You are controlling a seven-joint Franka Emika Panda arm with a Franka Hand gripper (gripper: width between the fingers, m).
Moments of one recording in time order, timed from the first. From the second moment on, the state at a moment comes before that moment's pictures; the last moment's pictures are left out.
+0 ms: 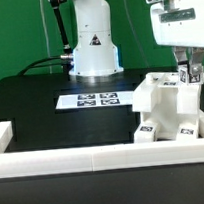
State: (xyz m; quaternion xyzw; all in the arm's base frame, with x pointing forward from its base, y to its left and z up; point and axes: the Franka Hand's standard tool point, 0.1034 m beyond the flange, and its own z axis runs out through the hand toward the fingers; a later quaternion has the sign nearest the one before) arm 0.579 0.120 0.117 -0.72 0.69 0.00 0.07
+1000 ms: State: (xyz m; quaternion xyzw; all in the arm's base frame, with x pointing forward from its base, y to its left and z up) arm 0.580 0.131 0.115 -0.83 0.55 -0.02 0.07
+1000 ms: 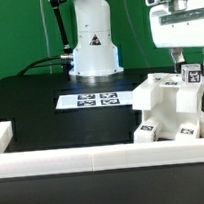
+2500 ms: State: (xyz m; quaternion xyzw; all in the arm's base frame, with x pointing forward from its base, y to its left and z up) arm 0.586 0.117 0.118 -0.99 0.11 -0.06 0.02
